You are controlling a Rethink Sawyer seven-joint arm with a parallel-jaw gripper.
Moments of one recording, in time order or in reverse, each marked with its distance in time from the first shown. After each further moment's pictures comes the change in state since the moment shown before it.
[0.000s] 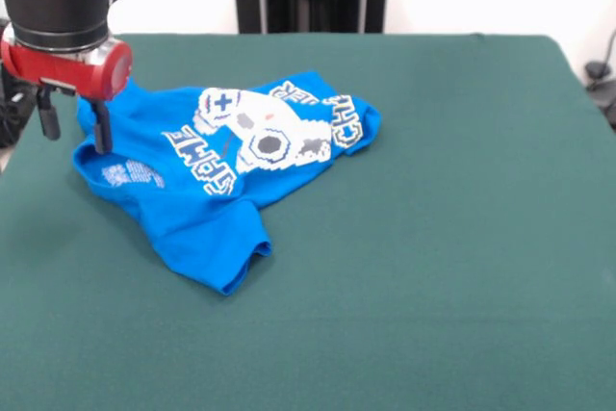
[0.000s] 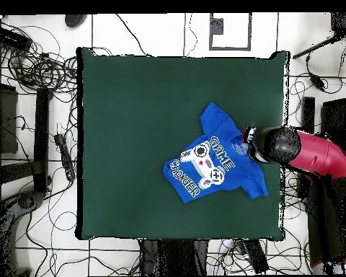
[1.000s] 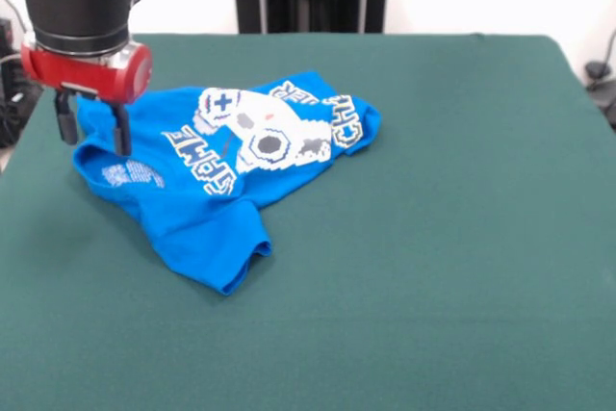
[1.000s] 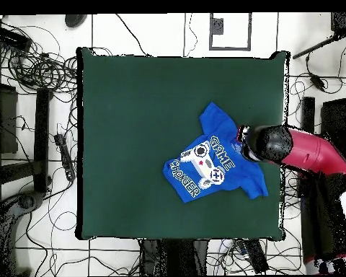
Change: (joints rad) arm 0.028 0.000 0.000 0.008 0.000 -0.009 0.000
